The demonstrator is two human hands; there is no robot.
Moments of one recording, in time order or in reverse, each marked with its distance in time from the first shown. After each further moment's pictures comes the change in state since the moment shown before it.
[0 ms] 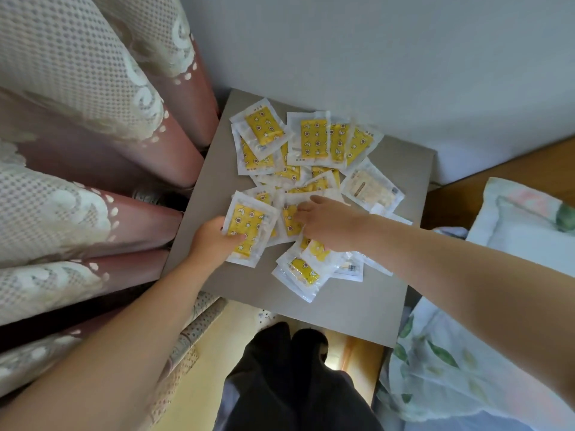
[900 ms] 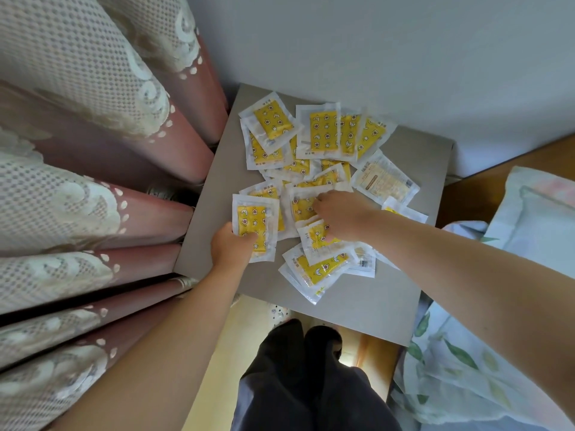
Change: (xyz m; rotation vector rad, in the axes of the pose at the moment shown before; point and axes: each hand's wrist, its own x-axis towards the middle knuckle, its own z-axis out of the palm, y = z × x) left_hand -0.021 0.002 0.032 -0.237 0.239 -0.164; right_hand 0.000 0.004 0.012 0.402 0.018 0.324
